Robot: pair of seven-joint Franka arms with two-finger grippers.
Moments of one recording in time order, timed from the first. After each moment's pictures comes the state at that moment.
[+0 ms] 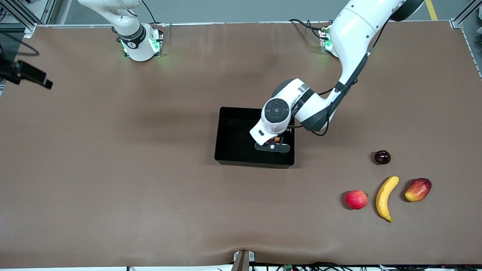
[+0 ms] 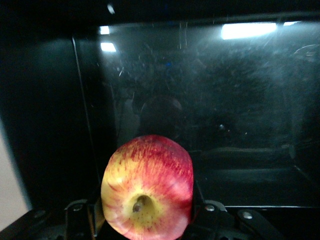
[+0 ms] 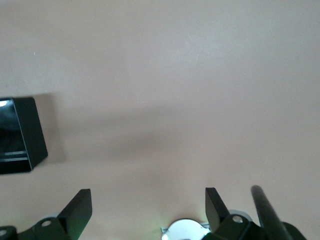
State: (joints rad) left arm -0.33 0.67 -0.41 -1.62 0.21 2.04 -0.69; right arm -0.07 -0.04 0.01 -1.48 0.06 1.34 0.10
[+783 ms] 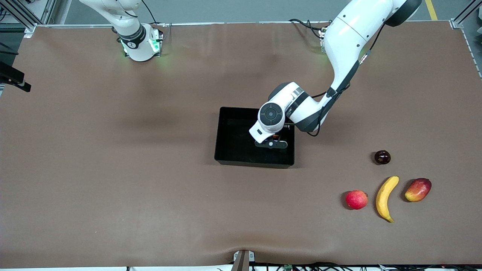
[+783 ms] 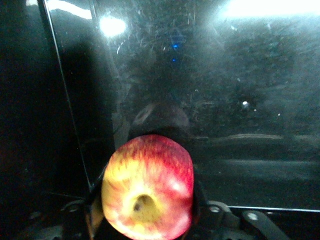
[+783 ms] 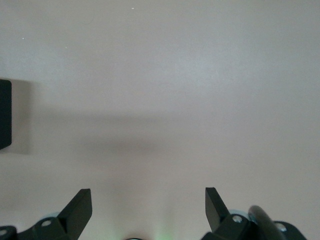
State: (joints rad) left arm -0.34 0.70 -0.41 -1.65 0.21 2.04 -0.73; right arm -0.16 -0.01 0.00 -1.49 0.03 1.44 -0.23
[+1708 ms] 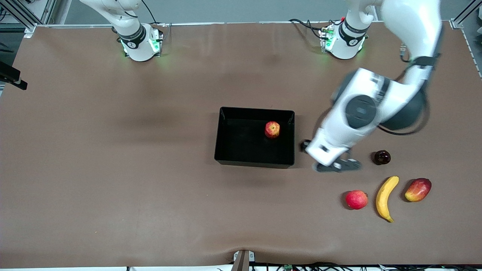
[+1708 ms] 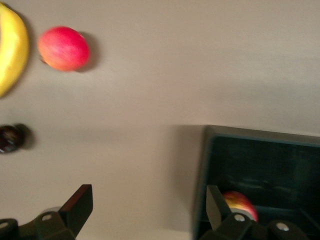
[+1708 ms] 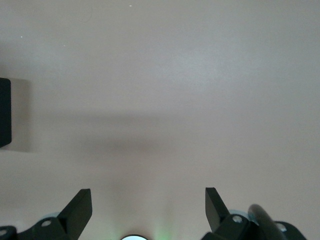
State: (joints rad) left arm -0.05 0.52 -0.39 -1.38 0.21 1.80 -0.45; right arm -0.18 -0.01 0.00 -1.48 0.03 1.42 -0.23
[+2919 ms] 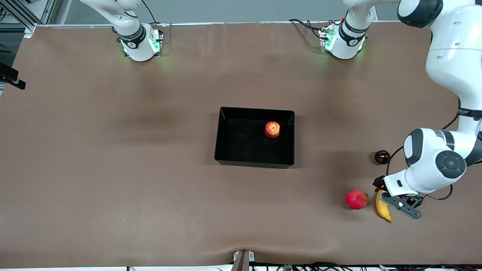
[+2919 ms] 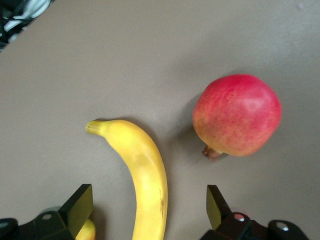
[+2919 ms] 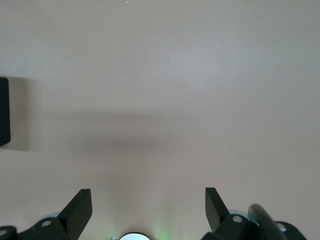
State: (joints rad) left arm 0.26 0.82 -0.32 -1.39 0.37 2.31 0.45; right arm -0.19 -0.01 0.00 -1.48 0.03 1.41 -0.23
